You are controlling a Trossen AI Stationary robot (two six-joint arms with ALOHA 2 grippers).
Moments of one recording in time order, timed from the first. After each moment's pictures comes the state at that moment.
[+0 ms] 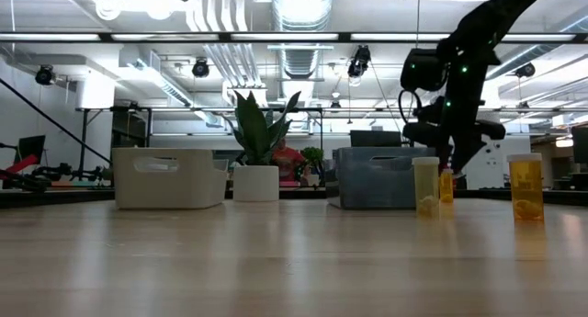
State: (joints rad) left arm -0.38 1.16 0.86 -0.02 -0.45 0.09; right arm -0.61 1.38 0.75 -0.61 0.29 0.56
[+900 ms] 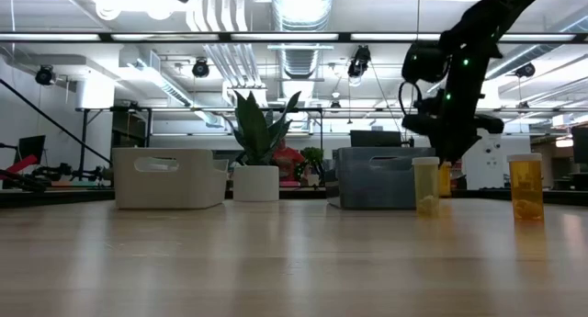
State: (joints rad) left arm -0.38 1.16 0.86 0.00 -0.45 0.02; right arm -0.61 1.33 0.77 -0.63 0.29 0.56
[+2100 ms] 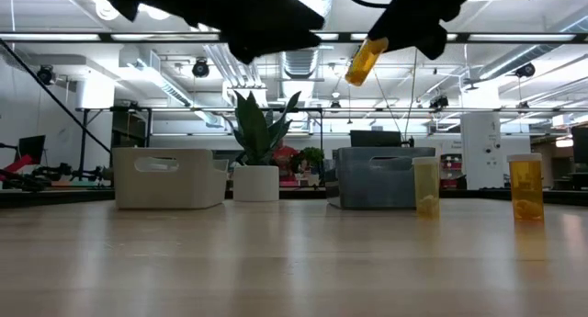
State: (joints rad) left arm -0.21 1.53 0.86 0.42 -0.22 -0.02; right arm 0.22 1.26 0.93 -0.32 0.29 0.44
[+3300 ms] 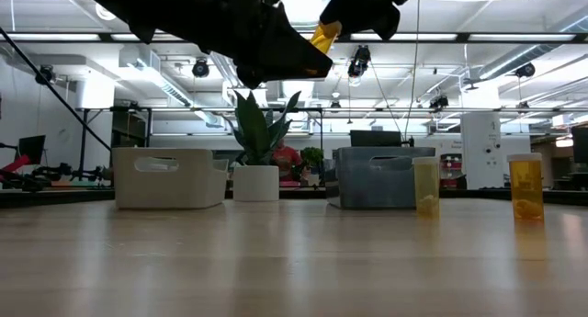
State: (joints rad) left arm -0.16 1.60 0.86 0.45 -0.21 -0.07; right arm 0.22 1.49 1.19 -0.37 0.26 0.27
